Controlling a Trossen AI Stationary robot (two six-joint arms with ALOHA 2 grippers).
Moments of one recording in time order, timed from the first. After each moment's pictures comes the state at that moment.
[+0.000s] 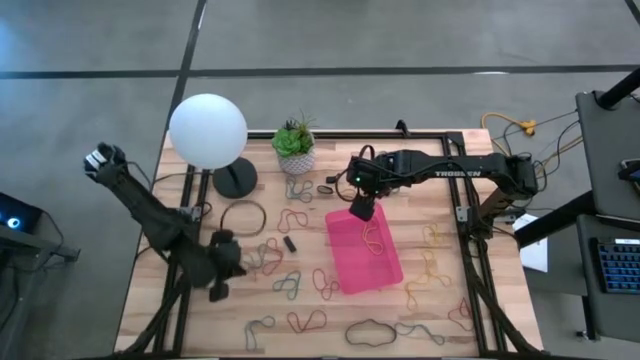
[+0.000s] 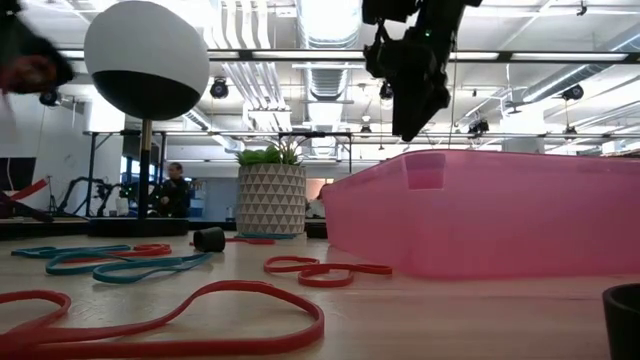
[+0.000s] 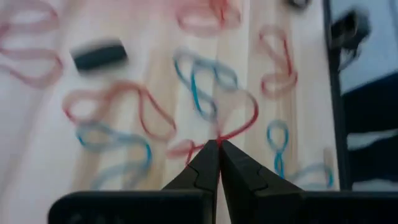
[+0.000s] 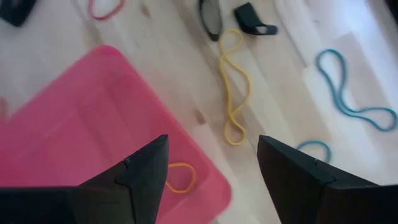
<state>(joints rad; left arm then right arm) -0.74 0.96 0.71 -0.62 -0.32 -0.85 -0.14 1.64 1.37 -0.95 0.11 0.34</state>
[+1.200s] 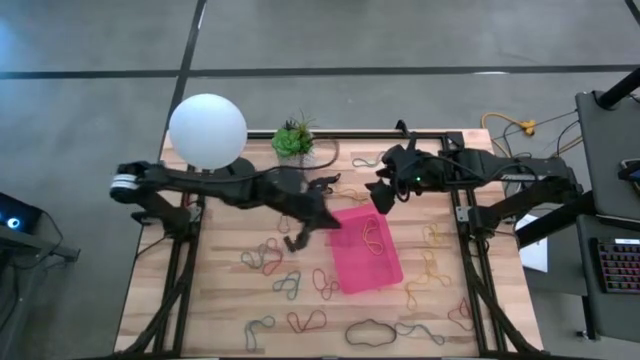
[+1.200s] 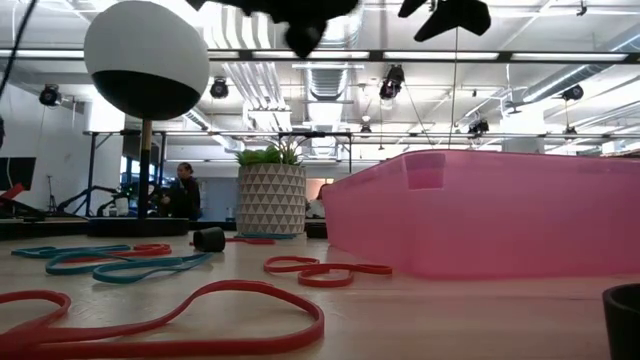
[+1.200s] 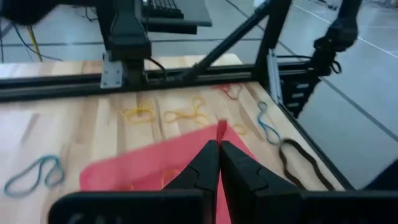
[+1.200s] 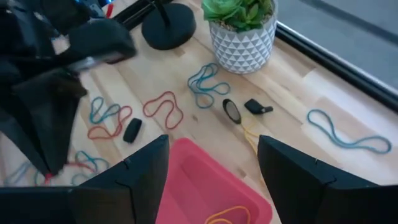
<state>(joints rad) 0.00 1.54 1.19 0.02 0.29 0.01 0.02 1.27 1.37 -0.86 0.32 0.63</state>
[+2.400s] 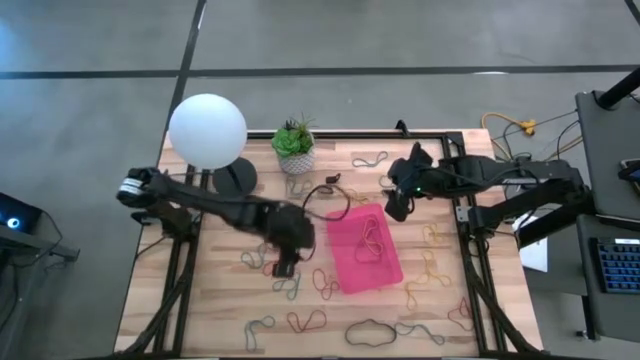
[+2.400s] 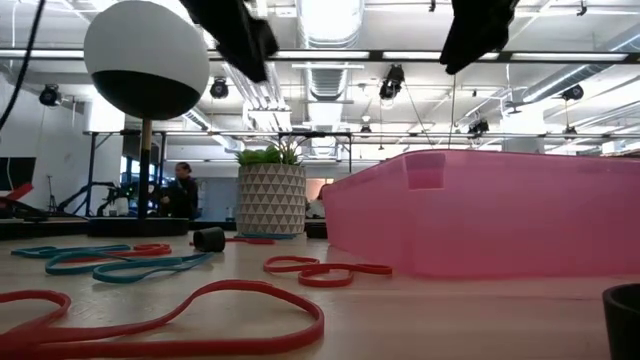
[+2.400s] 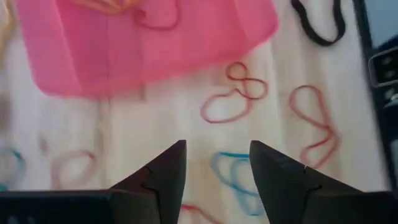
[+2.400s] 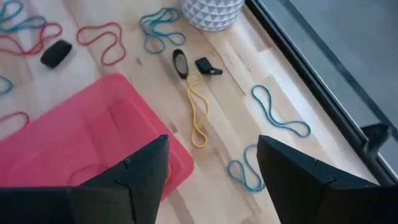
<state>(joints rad) -0.24 1.59 1.38 -0.82 0.02 -0.21 0.02 1.22 1.21 -0.97 0.39 0.38</state>
